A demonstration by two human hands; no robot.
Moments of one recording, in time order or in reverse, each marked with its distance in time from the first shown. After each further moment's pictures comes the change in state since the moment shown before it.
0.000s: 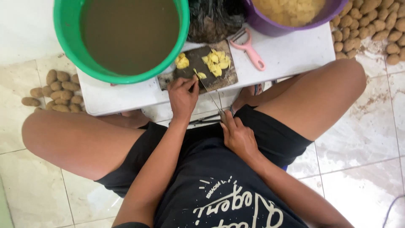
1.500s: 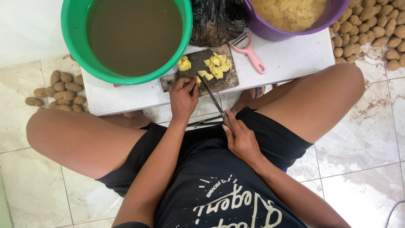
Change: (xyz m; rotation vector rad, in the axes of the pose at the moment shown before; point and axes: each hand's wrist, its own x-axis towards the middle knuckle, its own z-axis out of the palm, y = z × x) left_hand -0.004 -0.012 0.000 0.078 -0.084 0.008; right_hand 0.019 -0.023 -0.056 0.412 -0.079 0.113
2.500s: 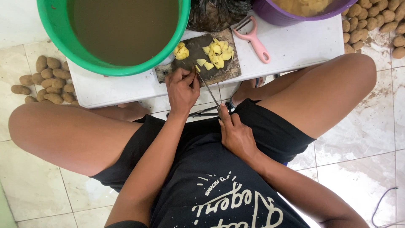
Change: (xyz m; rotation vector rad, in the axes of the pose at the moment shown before) left_hand 0.000 0.005 0.002 0.034 0.022 0.015; right_hand -0.006 0.021 0.038 -0.454 -0.025 -0.119
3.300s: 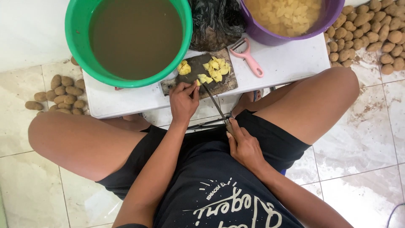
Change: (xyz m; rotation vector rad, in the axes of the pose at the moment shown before) left_hand 0.002 0.000 -0.006 -0.086 -0.027 -0.031; right_hand -0.014 0.009 -0.040 0.312 -0.075 0.157
